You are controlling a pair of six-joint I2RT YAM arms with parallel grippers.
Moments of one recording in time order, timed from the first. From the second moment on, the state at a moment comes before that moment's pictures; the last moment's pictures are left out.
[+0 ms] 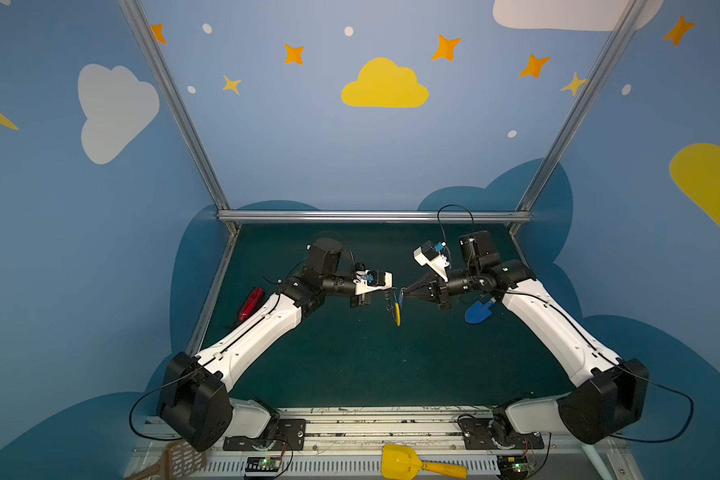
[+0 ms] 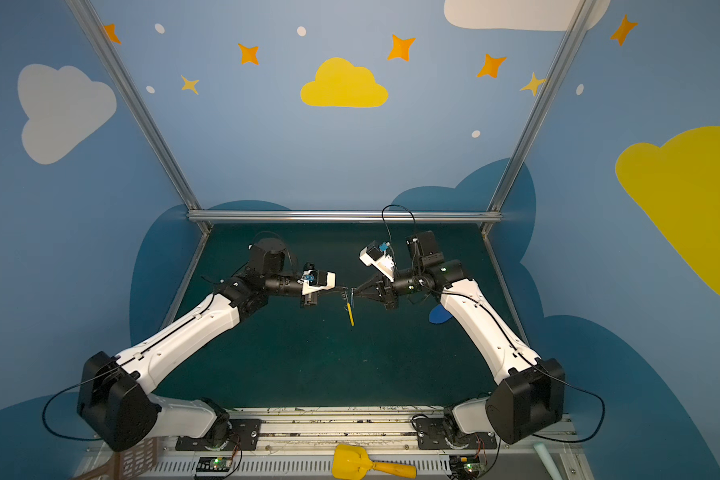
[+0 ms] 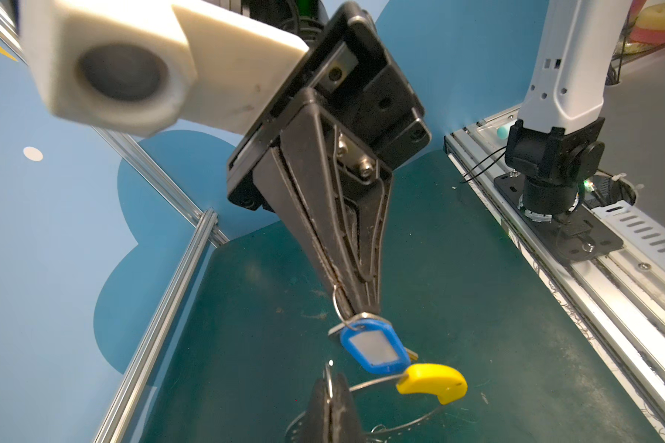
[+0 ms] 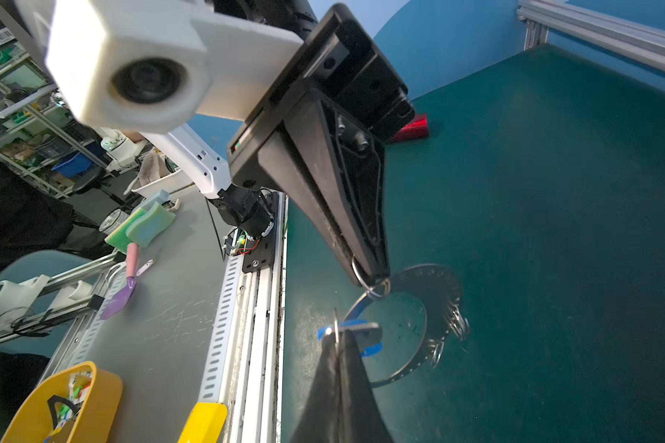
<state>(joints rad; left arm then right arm) -0.54 1.39 1.13 -0.18 0.84 0.79 0.42 1.40 1.29 -0.76 -1.10 -0.45</state>
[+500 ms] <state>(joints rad) -0.55 1.39 1.13 -0.19 0.79 0.80 0.42 1.45 1.34 -0.81 -1.16 -0.45</state>
